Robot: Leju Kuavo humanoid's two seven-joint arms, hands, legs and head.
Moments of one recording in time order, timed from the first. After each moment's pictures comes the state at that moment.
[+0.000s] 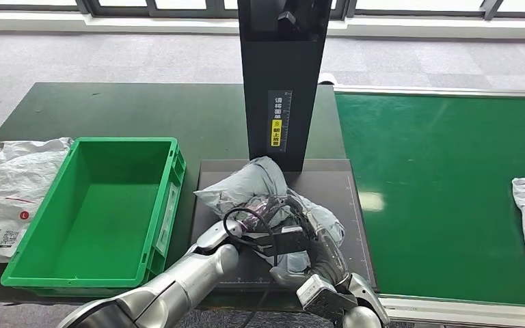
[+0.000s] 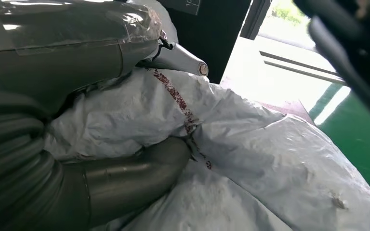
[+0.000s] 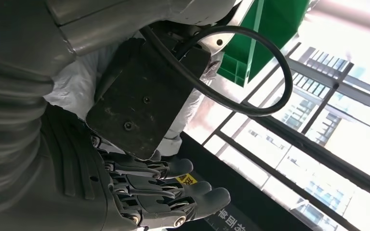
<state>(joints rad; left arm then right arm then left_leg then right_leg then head) -0.66 -0.35 -0.59 -0.42 -0.83 0.24 -0.28 0.05 0.15 0.22 -1.40 0.54 0.11 -0.68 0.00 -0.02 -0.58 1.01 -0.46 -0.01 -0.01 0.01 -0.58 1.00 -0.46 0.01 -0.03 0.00</state>
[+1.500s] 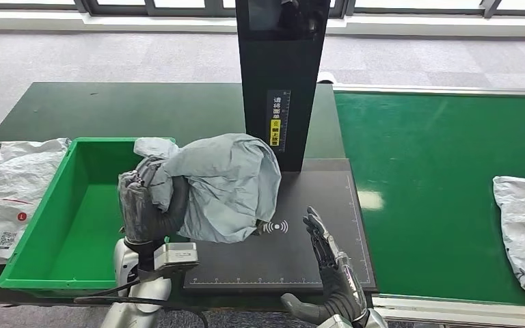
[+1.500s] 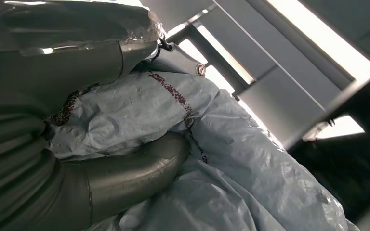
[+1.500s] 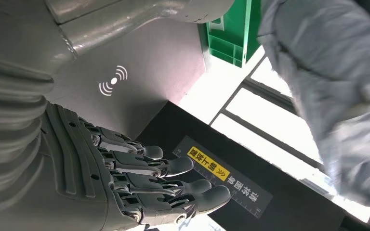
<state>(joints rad) -0.14 -0.20 -0.28 -1.63 -0.76 0.65 -0.46 0.28 0.15 0.22 -1.65 0.54 0.03 -0.64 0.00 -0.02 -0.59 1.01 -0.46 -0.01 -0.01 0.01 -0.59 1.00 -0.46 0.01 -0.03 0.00</state>
